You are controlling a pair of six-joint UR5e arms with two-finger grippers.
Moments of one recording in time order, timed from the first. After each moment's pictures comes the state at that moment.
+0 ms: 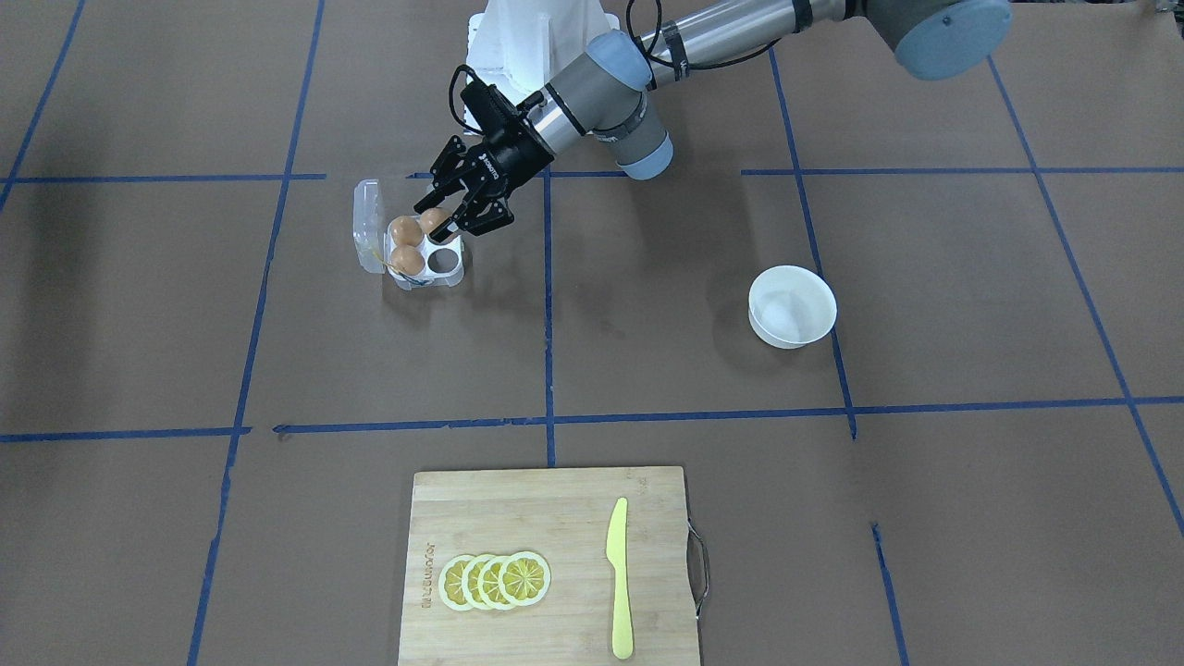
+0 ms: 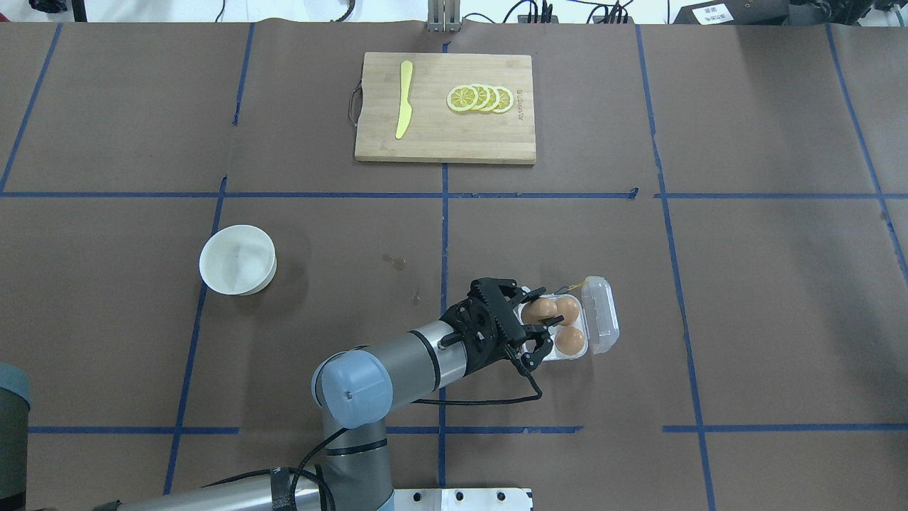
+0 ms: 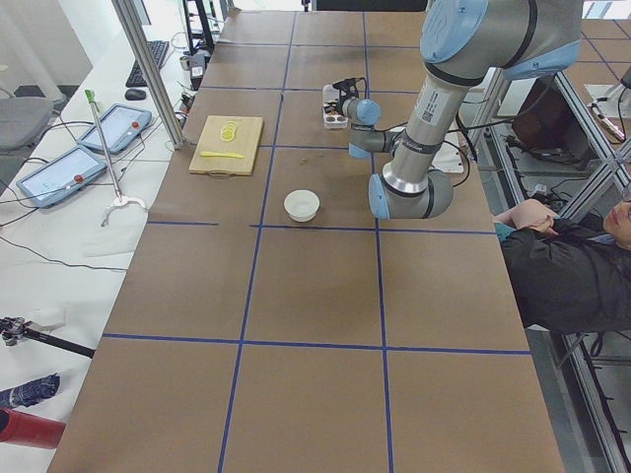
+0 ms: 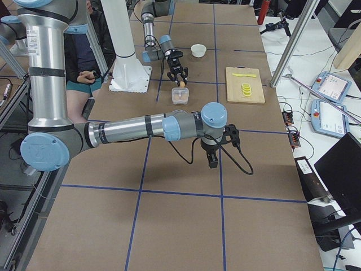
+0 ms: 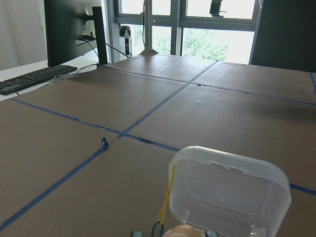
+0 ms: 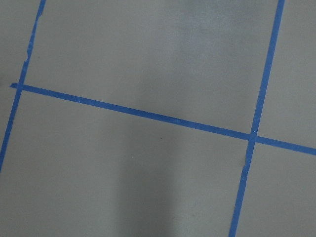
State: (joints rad) left arm -0.21 -2.37 -1.23 -2.96 -1.33 -0.29; right arm 1.48 -1.57 1.77 -1.55 2.42 0.01
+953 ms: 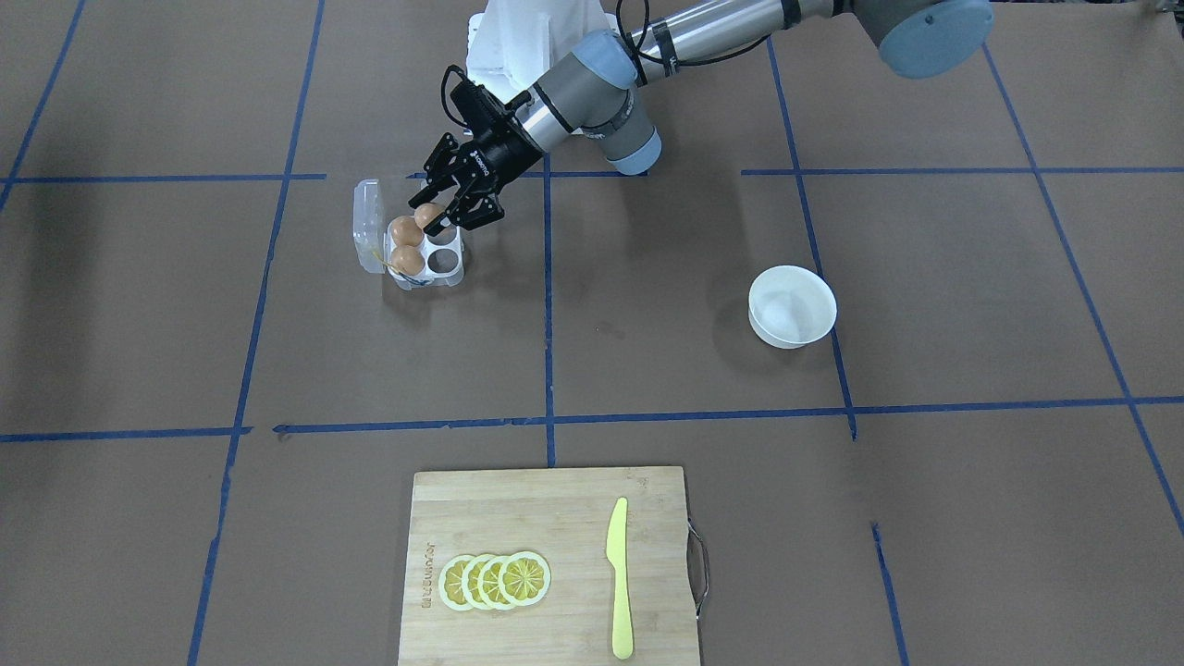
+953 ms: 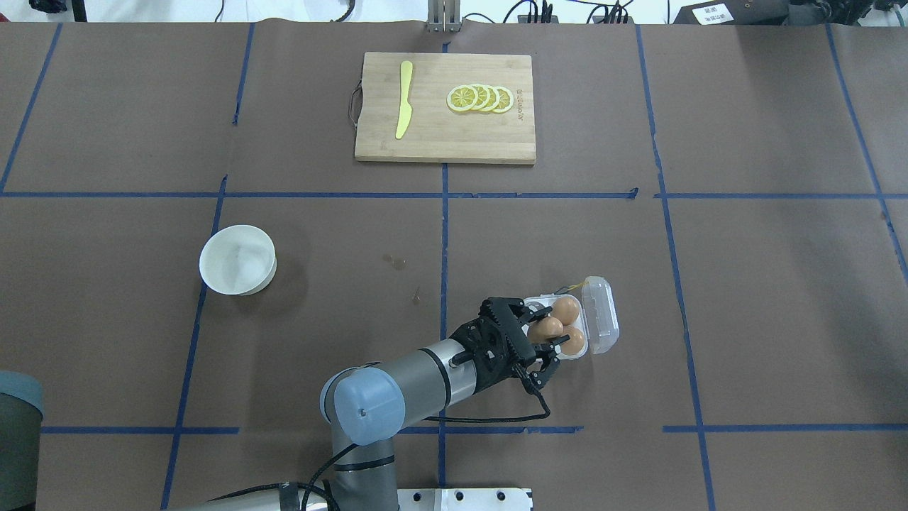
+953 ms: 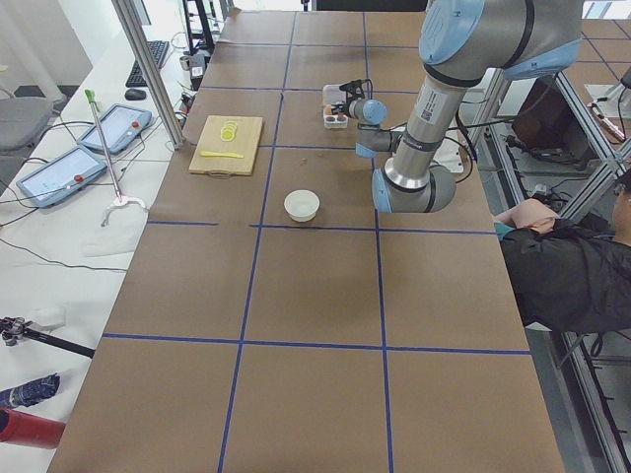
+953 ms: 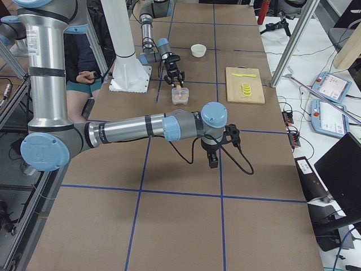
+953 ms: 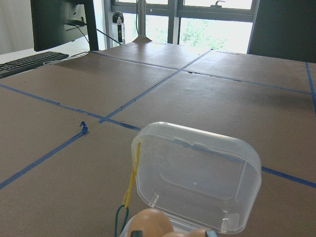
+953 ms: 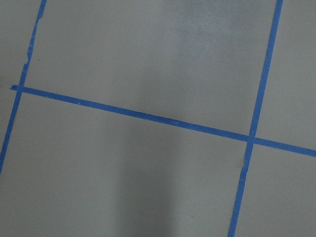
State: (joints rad) left arm -0.18 -2.38 -1.20 -2.96 -1.33 -0.30; right arm 1.48 -1.57 1.77 -1.55 2.42 0.01
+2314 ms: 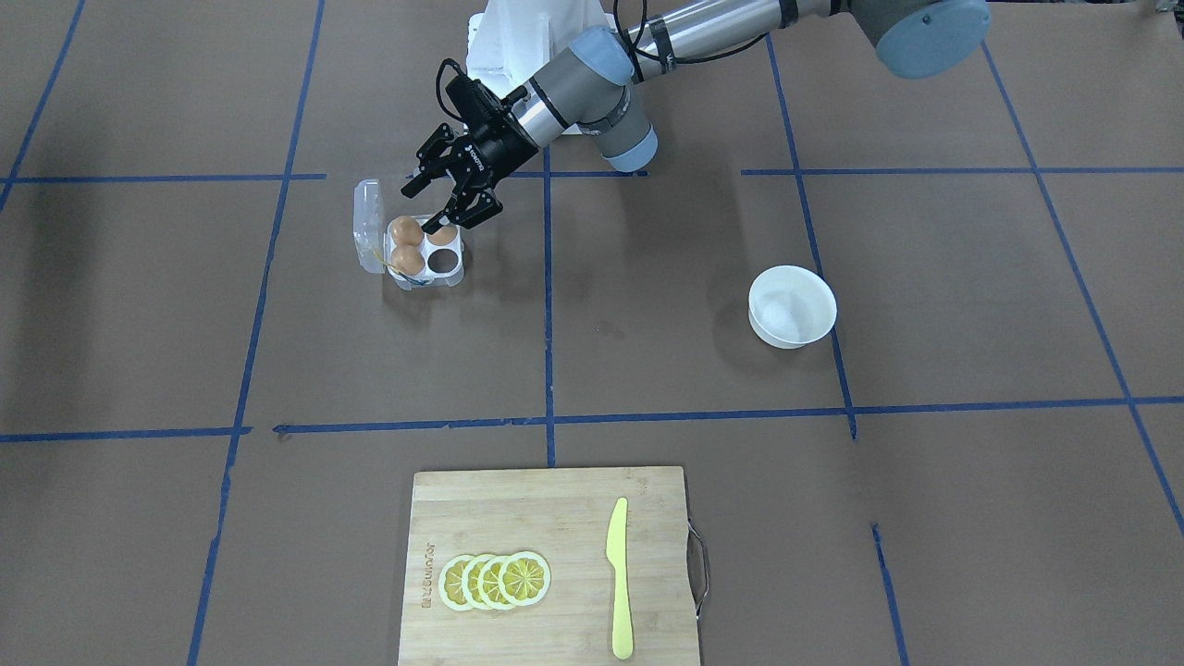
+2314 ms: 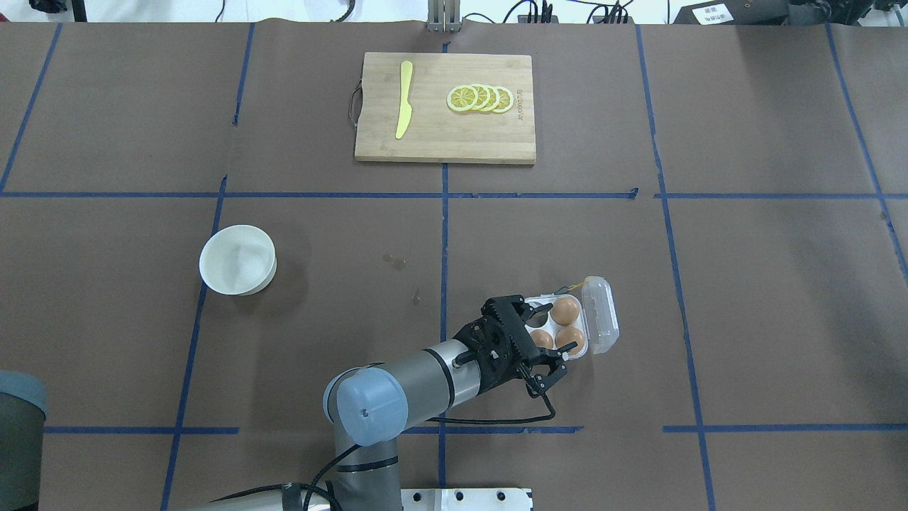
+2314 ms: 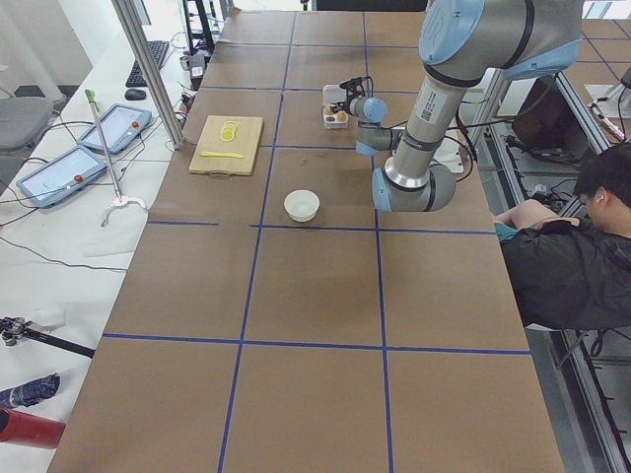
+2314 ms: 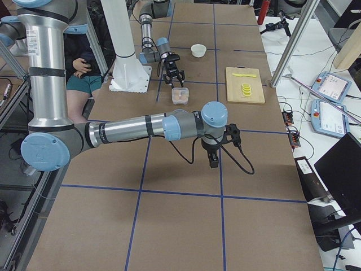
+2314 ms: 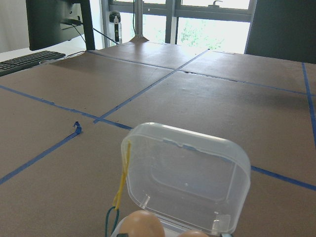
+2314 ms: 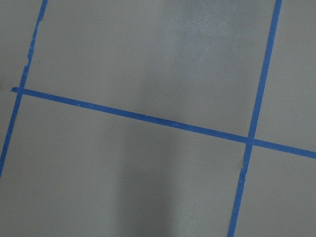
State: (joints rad) left arm -0.19 -2.39 -1.22 -2.95 -1.35 -0.35; right arm 1.49 -1.57 1.77 -1.55 2.42 0.01
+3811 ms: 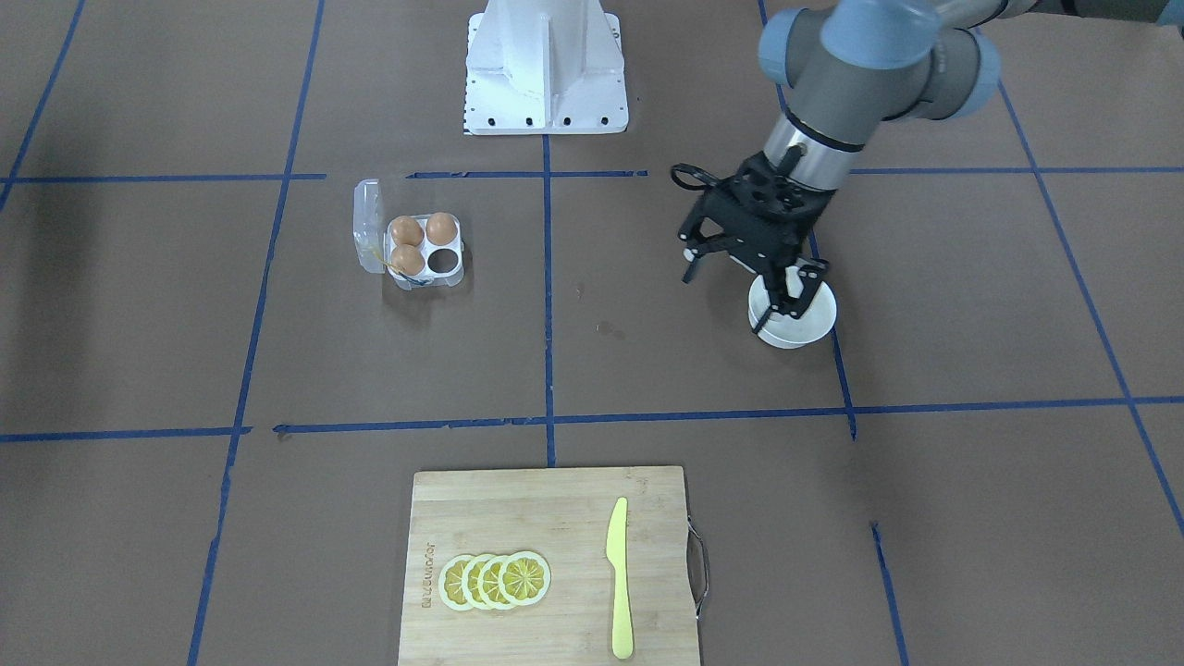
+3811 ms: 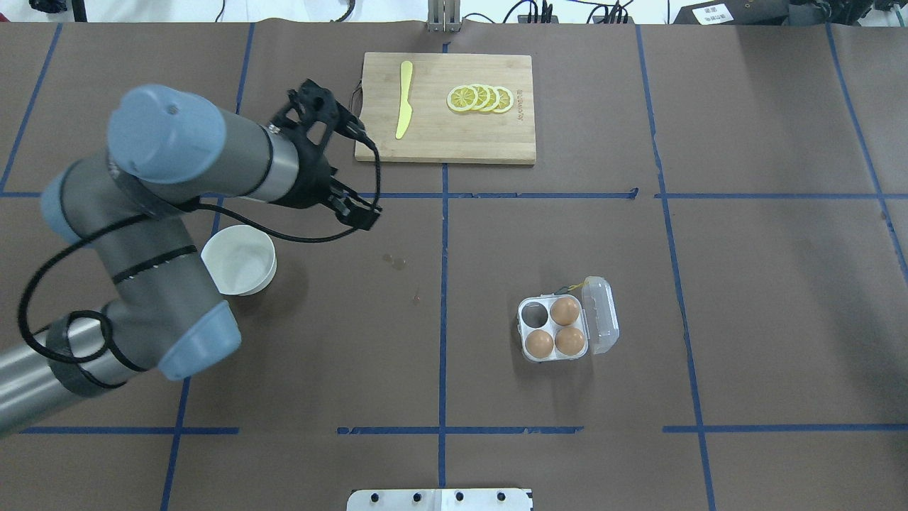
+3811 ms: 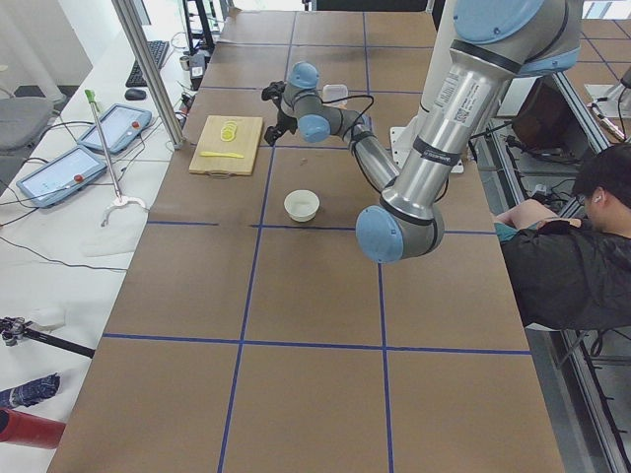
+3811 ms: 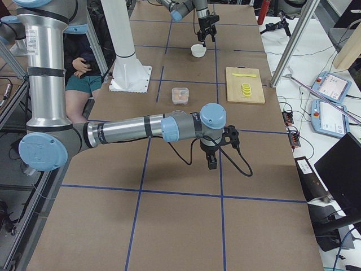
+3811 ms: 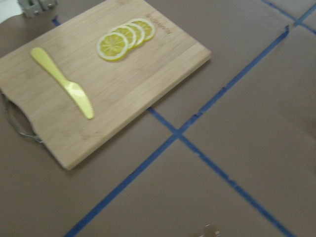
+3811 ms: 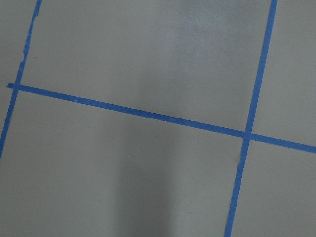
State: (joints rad) left arm -0.83 -2.02 -1.83 -1.88 -1.95 -0.32; right arm 1.49 -1.58 1.77 -1.55 2.42 0.01
